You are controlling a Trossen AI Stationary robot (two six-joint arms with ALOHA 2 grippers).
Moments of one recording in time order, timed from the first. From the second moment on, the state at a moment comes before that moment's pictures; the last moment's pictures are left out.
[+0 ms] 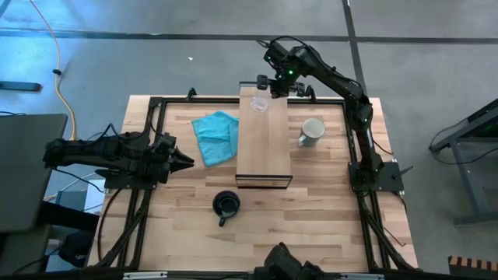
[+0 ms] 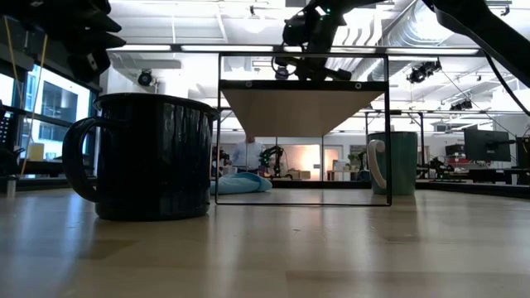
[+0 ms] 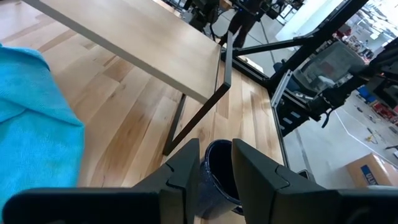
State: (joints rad) left arm 0.08 0.38 0.46 -0.42 0.04 -0.55; right arm -0.64 2.12 2.32 -1.44 -0.17 0.94
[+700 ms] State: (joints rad) left arm 0.08 0.38 0.46 -0.45 0.03 -0.54; right arm -0.67 2.12 2.32 -1.44 -0.18 0.93
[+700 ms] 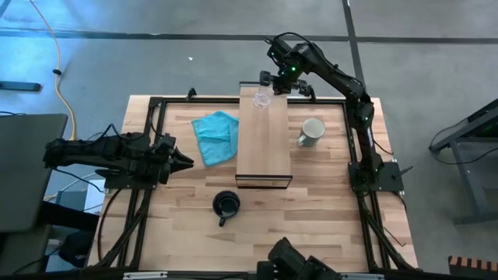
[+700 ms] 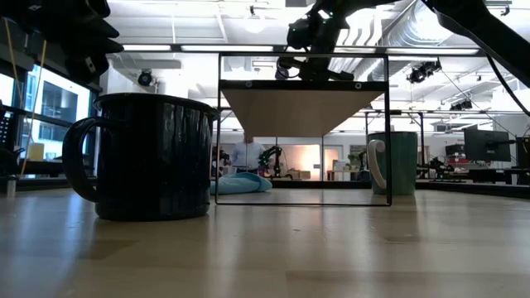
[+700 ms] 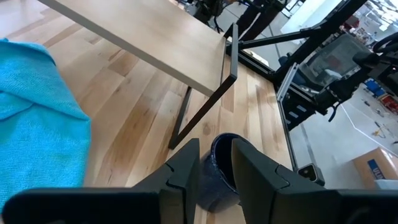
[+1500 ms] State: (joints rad) left arm 0.08 0.38 0.46 -0.45 0.03 -0.55; right arm -0.67 2.12 2.32 -1.45 -0.19 0.92
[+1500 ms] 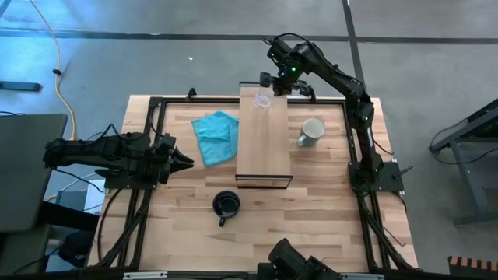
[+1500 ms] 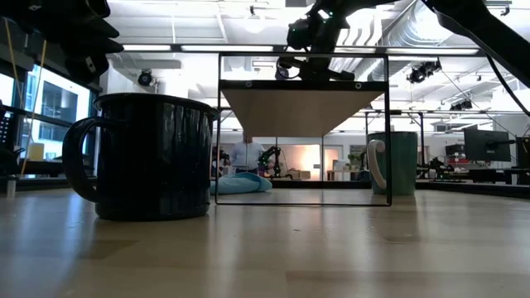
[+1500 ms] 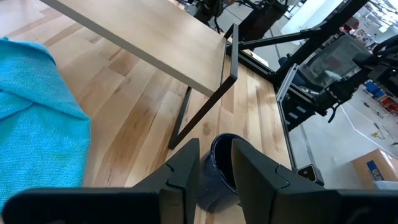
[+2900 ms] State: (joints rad) left arm 0.08 0.38 0.46 -0.45 0.03 -0.55; right arm -0.66 2.12 2.32 -1.45 -0.24 0.89
